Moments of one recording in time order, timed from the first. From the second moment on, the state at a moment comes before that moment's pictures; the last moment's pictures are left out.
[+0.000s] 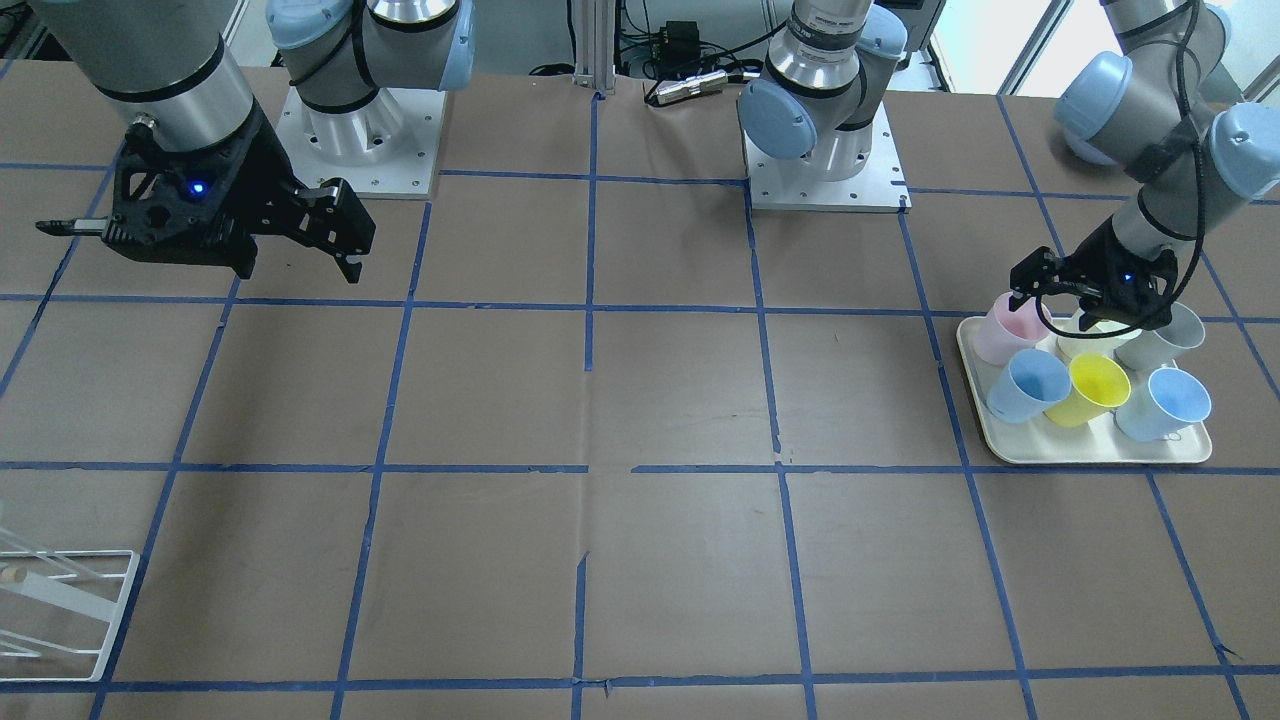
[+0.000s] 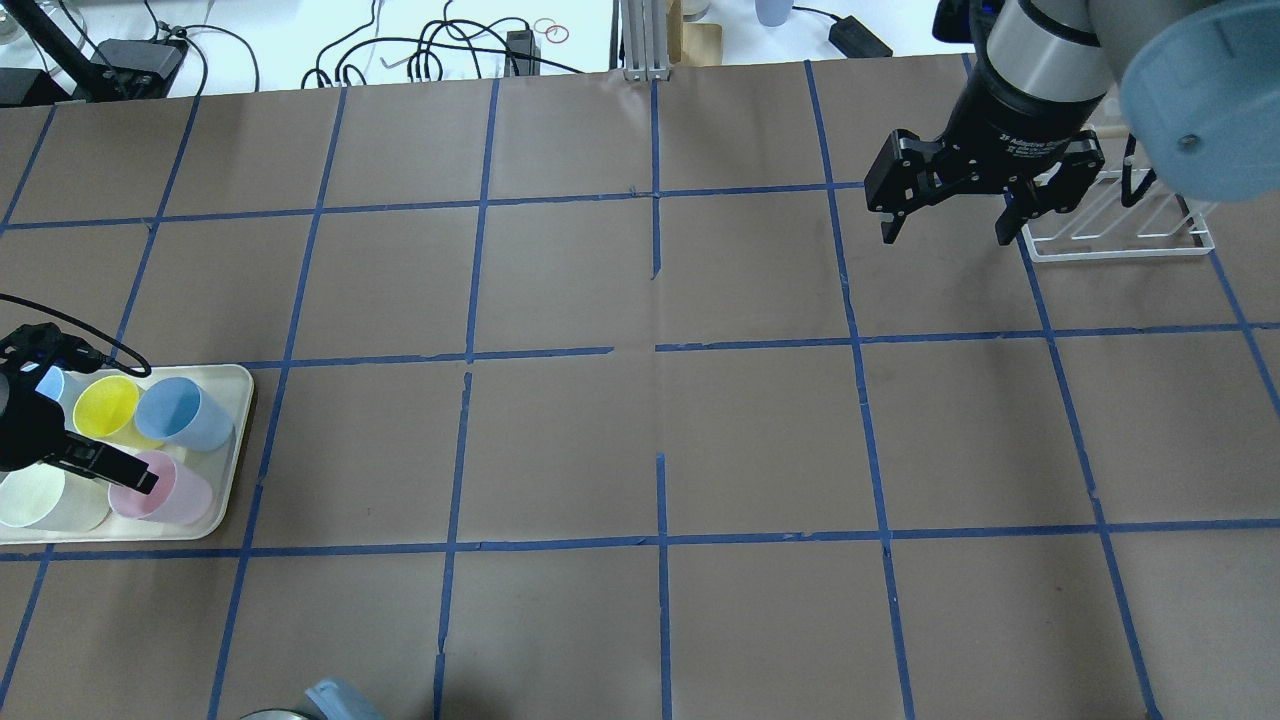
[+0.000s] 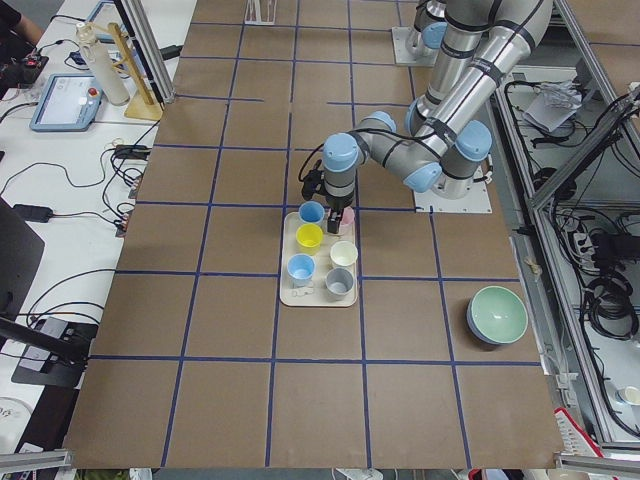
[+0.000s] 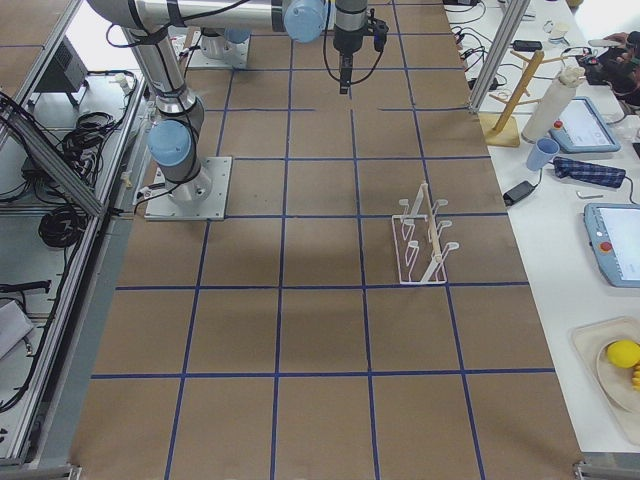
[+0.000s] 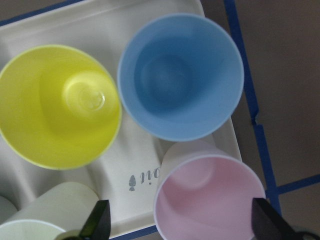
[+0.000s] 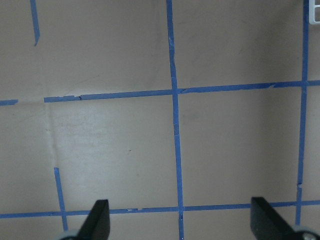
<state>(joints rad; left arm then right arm) -0.78 -1.61 -2.15 -1.02 1.60 1.08 1.55 -1.55 1.60 -1.59 -1.52 0.03</state>
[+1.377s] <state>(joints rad) -0.78 -1.67 -2.15 -1.01 1.61 1.07 1.55 -1.55 1.59 -1.60 -1.47 0.04</state>
